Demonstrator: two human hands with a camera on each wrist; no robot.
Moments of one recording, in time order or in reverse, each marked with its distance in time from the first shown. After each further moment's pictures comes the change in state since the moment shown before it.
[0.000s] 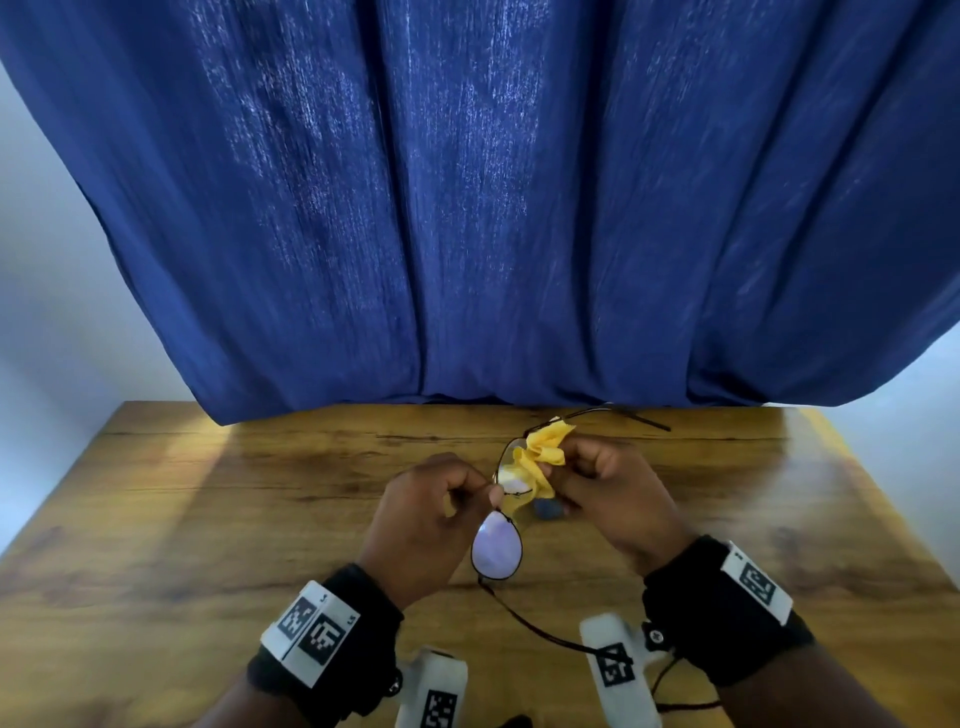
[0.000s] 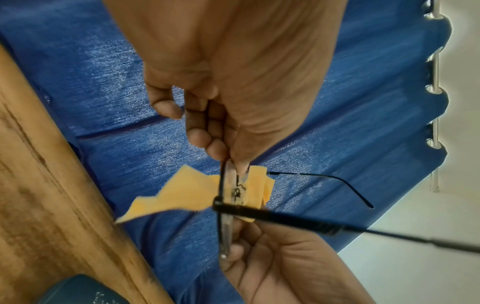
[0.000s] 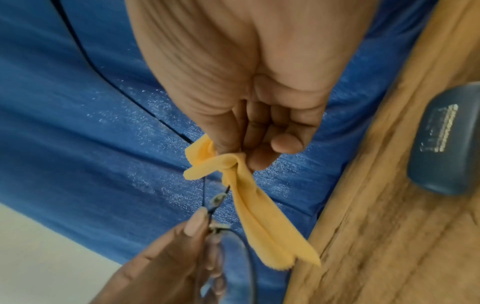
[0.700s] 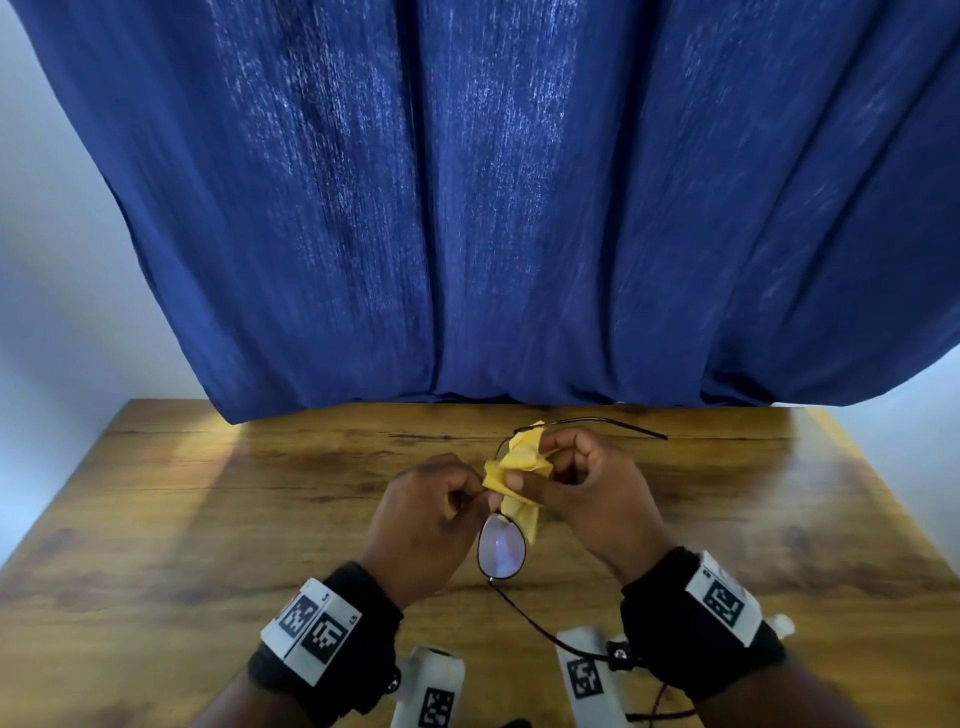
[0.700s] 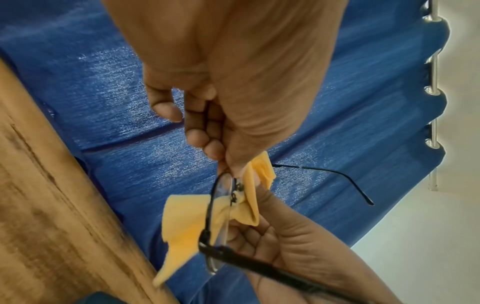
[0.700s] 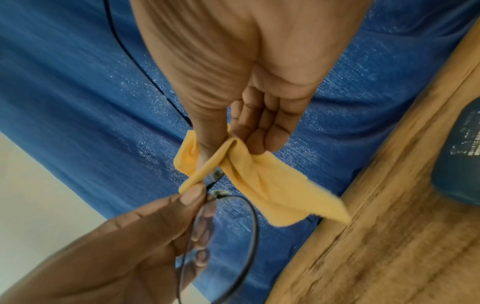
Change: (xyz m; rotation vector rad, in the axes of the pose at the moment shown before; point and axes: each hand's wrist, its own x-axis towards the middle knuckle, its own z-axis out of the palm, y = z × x) left_hand 0.001 -0.029 -0.023 0.029 -0.002 0.050; right_hand 0.005 -0.005 0.047 -0.086 0.132 -0.061
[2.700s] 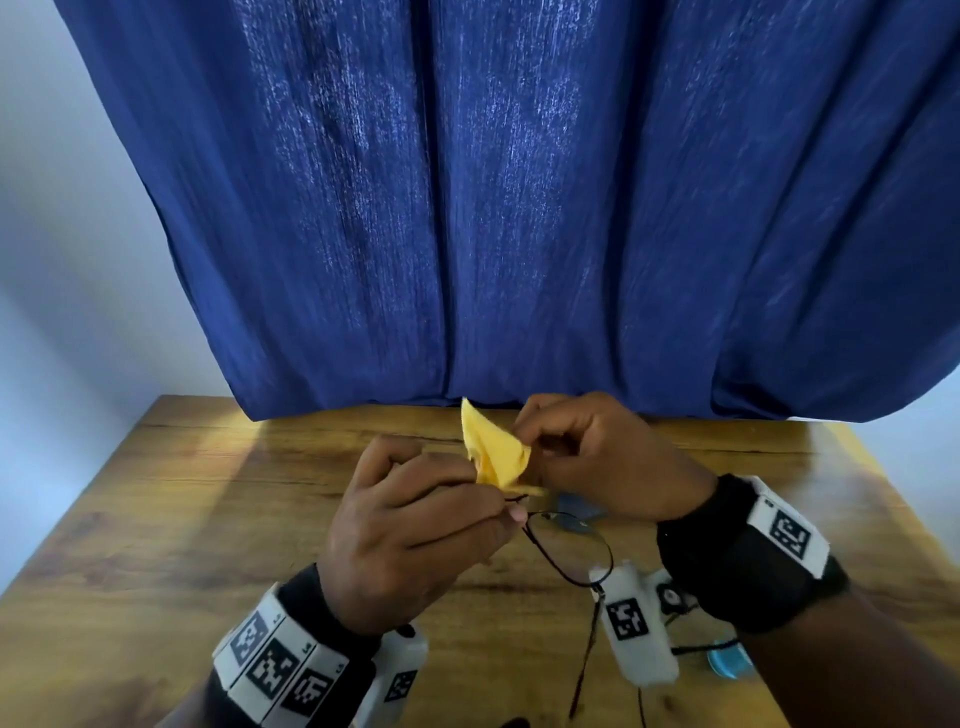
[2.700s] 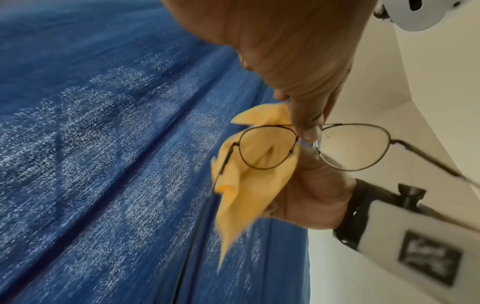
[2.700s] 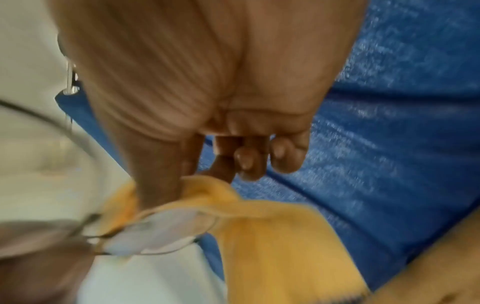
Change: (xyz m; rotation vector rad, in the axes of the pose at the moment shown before) left_hand -0.022 0.030 -0.034 0.439 0.457 0.977; right_hand 0.009 -0.067 -0.032 -0.121 -0.551 -0.454
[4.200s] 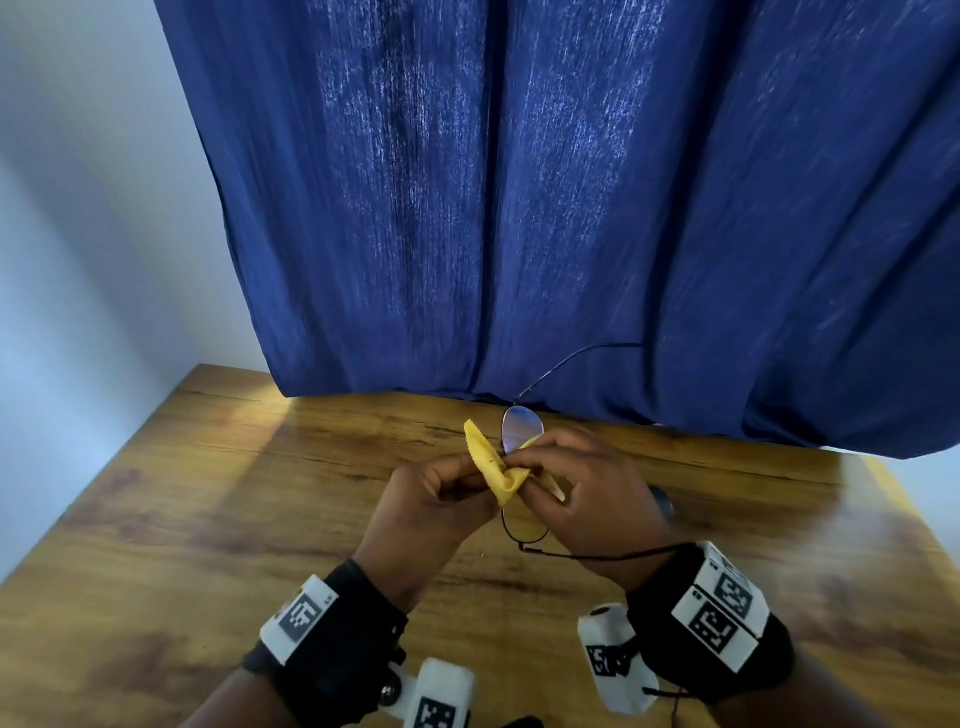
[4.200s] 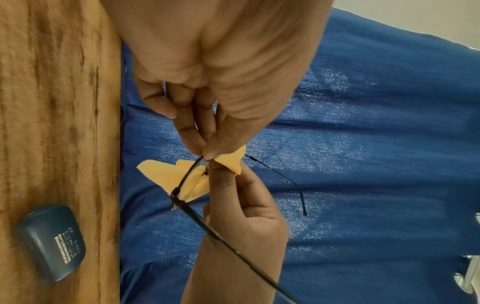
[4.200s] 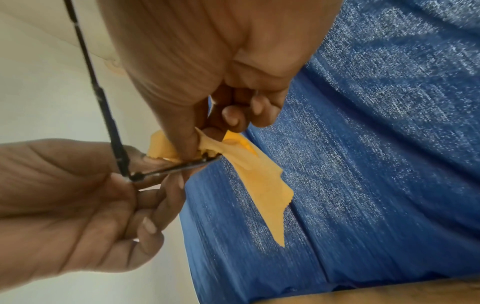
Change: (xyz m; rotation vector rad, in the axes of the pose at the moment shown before) left_hand -0.021 0.011 0.016 -1.018 -0.036 -1.409; right_hand 0.001 0.045 0.055 -0.546 0.280 -0.162
